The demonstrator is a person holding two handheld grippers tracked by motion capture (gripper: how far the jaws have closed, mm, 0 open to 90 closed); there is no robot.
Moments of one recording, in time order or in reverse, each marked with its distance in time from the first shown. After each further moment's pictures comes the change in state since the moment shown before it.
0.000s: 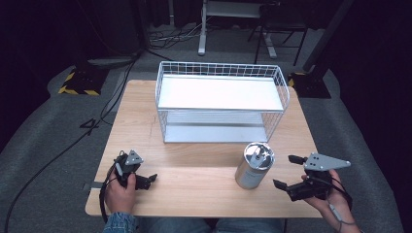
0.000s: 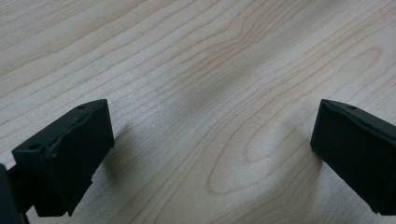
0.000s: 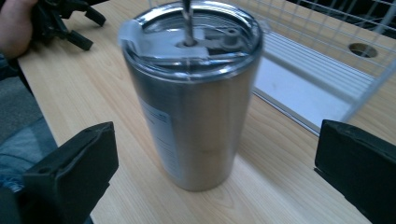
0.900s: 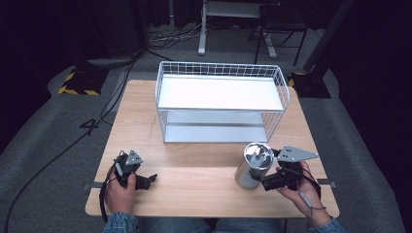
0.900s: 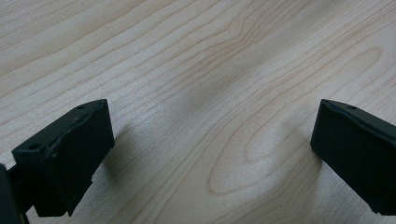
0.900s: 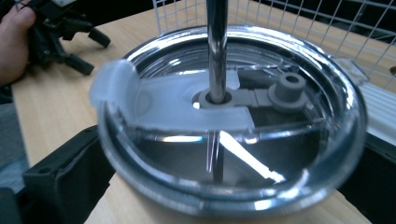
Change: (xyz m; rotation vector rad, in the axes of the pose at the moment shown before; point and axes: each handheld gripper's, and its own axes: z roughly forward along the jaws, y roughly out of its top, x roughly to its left) left arm 0.000 0.000 0.000 0.000 0.000 0.000; right arm 0.008 0.012 0.066 -0.079 0.021 0.008
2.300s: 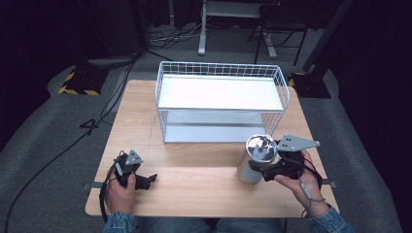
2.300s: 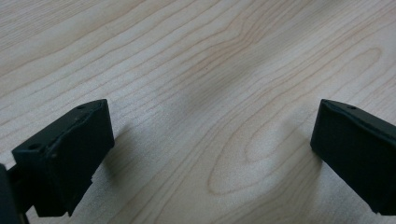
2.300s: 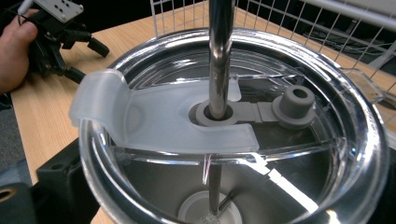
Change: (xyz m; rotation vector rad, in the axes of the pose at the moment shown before) left arm 0.000 0.000 0.000 -0.002 -0.006 -0.007; right arm -0.001 0.042 -0.009 0.030 -0.003 -0.048
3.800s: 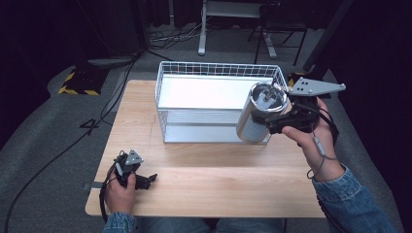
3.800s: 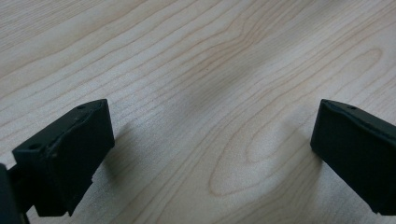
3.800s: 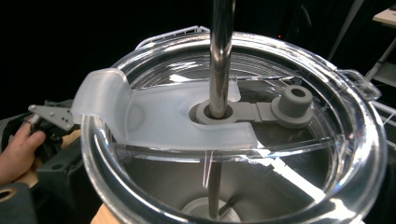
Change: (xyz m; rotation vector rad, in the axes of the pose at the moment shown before) left arm 0.000 0.000 0.000 0.001 -0.001 0.001; right arm -0.021 0.143 -0.037 -0.112 -0.053 -0.011
